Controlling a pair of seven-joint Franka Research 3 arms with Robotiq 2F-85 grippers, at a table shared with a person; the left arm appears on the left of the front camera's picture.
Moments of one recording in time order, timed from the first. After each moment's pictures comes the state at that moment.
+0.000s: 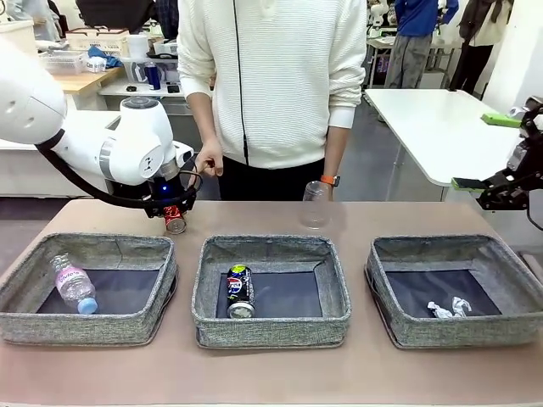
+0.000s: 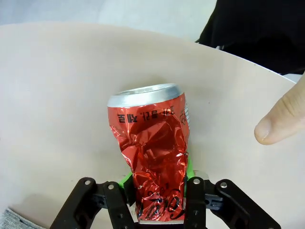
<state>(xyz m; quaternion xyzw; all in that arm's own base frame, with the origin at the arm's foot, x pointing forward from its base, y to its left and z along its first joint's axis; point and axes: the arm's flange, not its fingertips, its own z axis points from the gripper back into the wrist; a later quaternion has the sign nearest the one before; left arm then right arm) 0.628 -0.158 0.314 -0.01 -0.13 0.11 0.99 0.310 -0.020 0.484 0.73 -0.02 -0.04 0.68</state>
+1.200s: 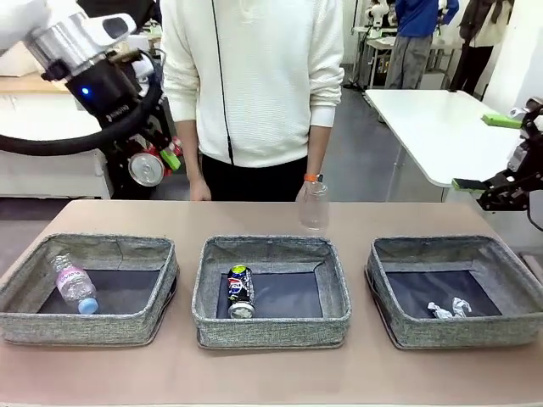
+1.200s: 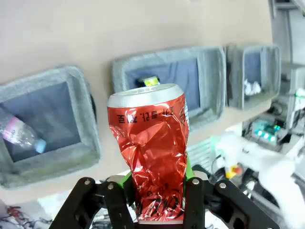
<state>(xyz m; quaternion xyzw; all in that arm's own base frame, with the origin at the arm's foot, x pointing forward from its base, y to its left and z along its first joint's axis) 0.396 -0.176 0.581 -0.24 -0.03 -0.07 0.97 0.309 -0.020 0.484 0.73 -0.02 -0.04 0.68</state>
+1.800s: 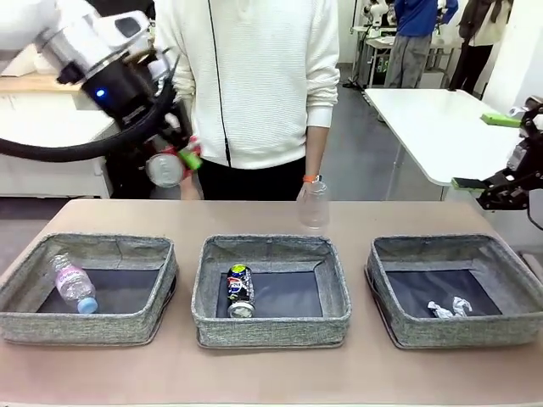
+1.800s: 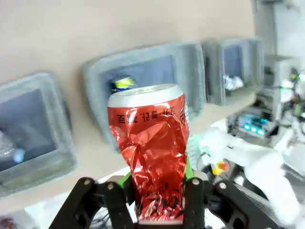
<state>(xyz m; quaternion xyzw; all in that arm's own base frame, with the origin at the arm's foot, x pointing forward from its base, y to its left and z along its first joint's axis) 0.390 -0.204 0.588 -0.29 -0.03 -0.09 0.95 0.310 -0.019 0.484 0.73 -0.02 -0.04 0.68</state>
